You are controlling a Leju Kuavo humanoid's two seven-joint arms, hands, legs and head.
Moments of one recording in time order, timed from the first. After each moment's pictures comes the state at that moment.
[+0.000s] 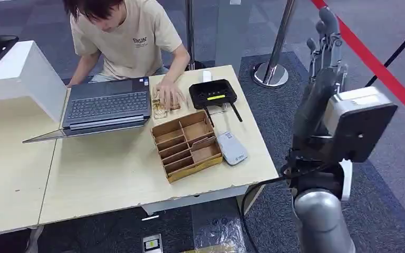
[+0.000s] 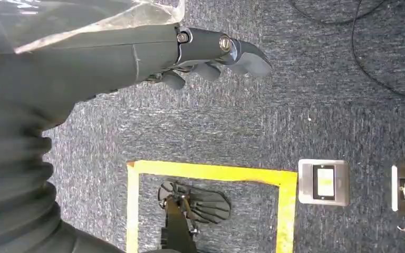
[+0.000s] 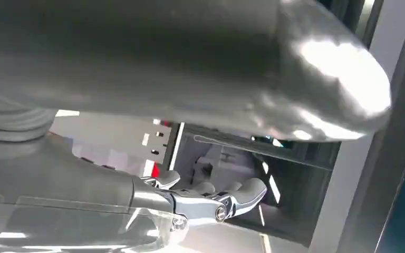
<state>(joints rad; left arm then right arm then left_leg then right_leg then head) -0.15 0.08 -0.66 -0.20 0.70 0.23 -0.22 -0.40 -0.07 0.38 -2.12 0.42 -0.52 0.35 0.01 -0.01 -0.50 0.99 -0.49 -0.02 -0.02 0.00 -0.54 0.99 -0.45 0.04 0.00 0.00</state>
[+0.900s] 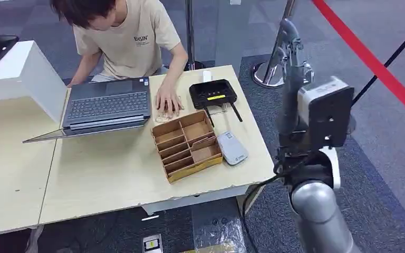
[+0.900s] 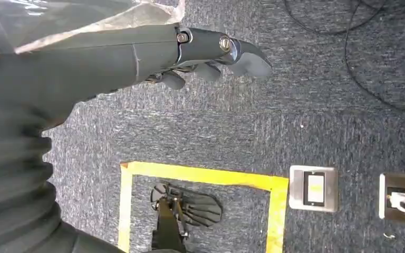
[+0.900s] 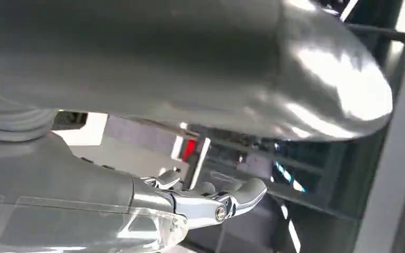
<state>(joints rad) -0.16 0.10 -0.65 -0.20 0.71 0.23 -0.22 -0.42 -0.11 0.41 -2.04 0.30 -0.44 0.35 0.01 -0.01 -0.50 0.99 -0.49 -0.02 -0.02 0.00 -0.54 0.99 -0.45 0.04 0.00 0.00</state>
